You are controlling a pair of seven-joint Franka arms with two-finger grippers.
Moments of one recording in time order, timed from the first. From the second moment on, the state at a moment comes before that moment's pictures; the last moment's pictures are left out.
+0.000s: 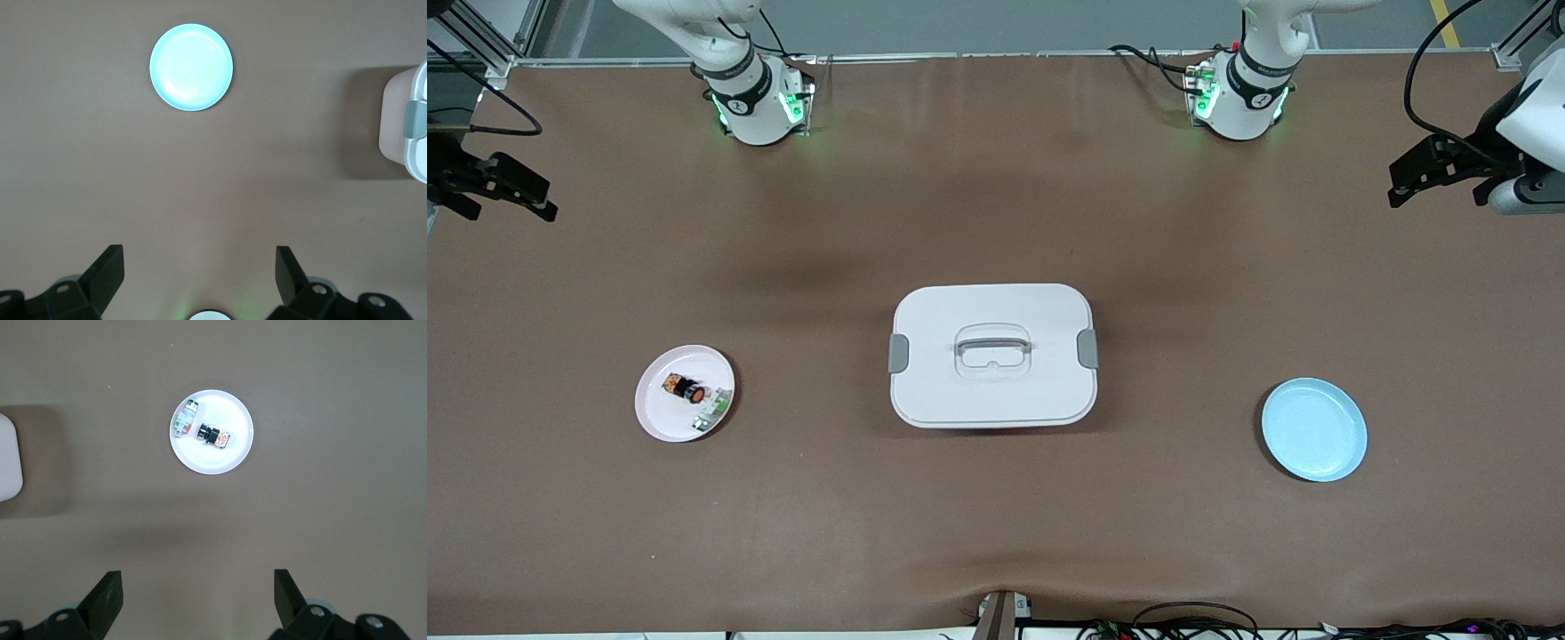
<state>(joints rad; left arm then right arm) -0.02 -0.07 -0.07 -1.58 0.02 1.48 -0.07 -0.13 -0.17 0.03 -1.77 0.00 1.62 -0.07</state>
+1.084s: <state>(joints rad) -0.02 -0.07 -0.07 -1.55 0.02 1.48 -0.07 -0.02 0.02 -0.10 -1.53 0.00 1.53 -0.07</state>
